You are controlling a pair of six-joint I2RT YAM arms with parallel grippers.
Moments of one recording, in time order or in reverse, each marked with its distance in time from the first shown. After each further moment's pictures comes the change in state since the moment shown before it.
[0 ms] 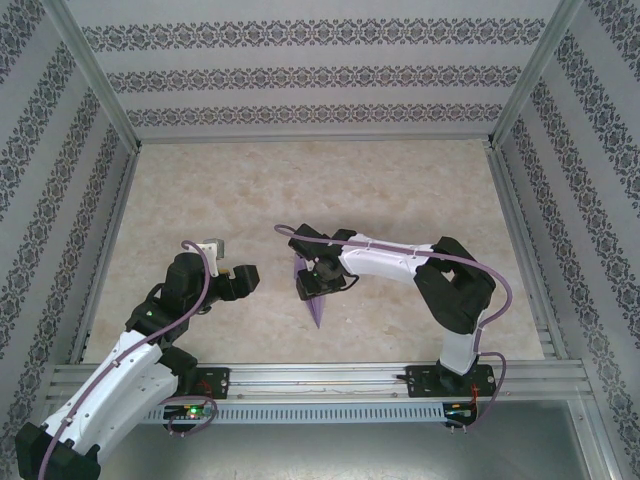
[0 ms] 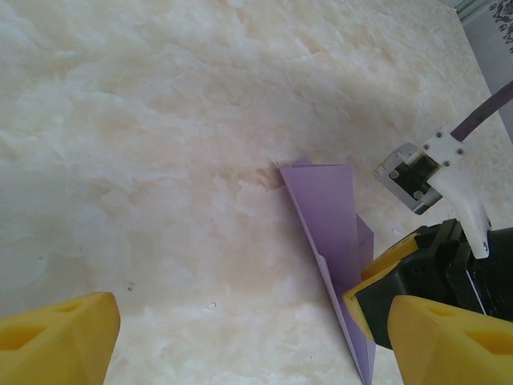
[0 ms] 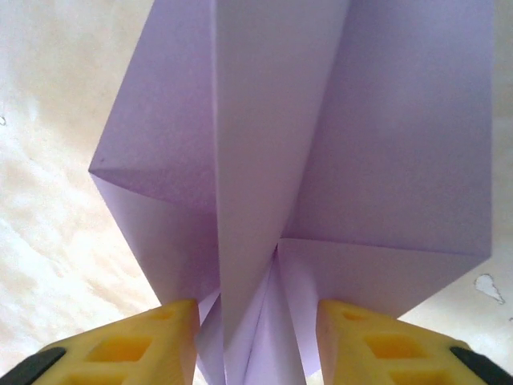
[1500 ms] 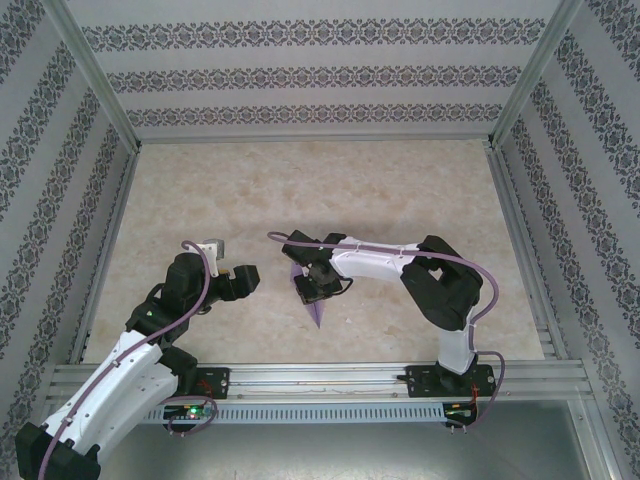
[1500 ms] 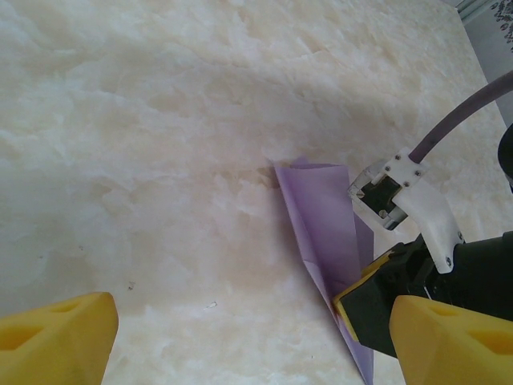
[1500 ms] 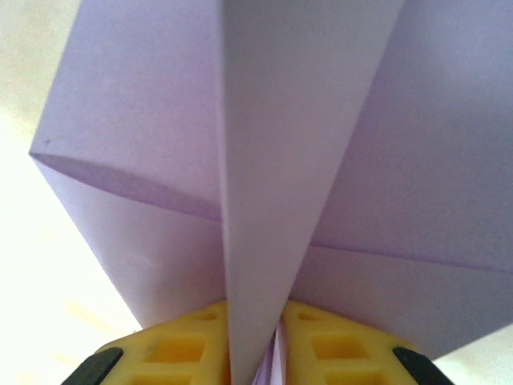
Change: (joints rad) left arm 0.000 0.000 -0.002 0.000 0.000 0.000; right arm 0.029 0.068 0.029 -0.017 0.017 0.020
